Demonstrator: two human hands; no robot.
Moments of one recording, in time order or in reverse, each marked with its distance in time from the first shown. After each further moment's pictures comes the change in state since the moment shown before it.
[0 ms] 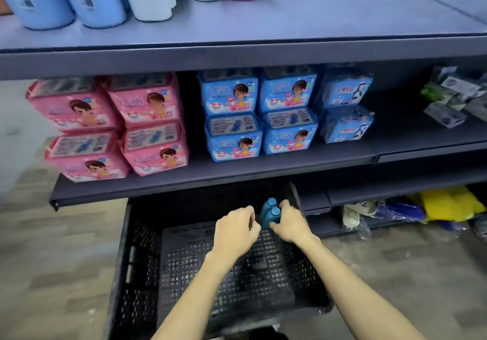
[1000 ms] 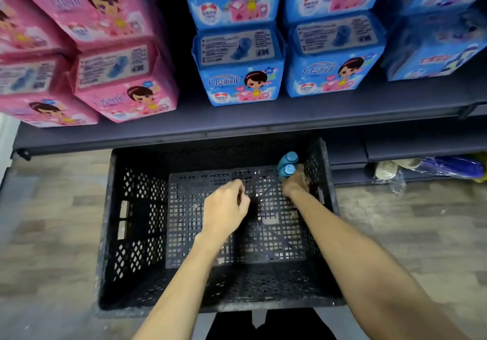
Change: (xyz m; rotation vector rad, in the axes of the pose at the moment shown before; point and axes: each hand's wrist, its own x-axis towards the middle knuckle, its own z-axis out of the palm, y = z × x) left_hand 0.008 -0.066 0.078 0.033 -0.002 -0.195; right_hand 0.130 0.034 0.109 0.354 -0.088 0.436
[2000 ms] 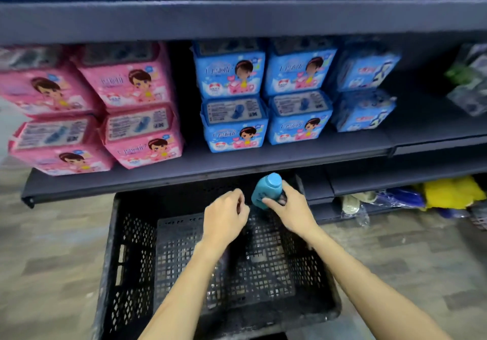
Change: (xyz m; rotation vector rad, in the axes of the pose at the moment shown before) left_hand 0.024 0.032 -0.068 -0.104 0.110 0.144; right_hand -0.122 -0.021 -0.090 0.147 0.081 -0.717
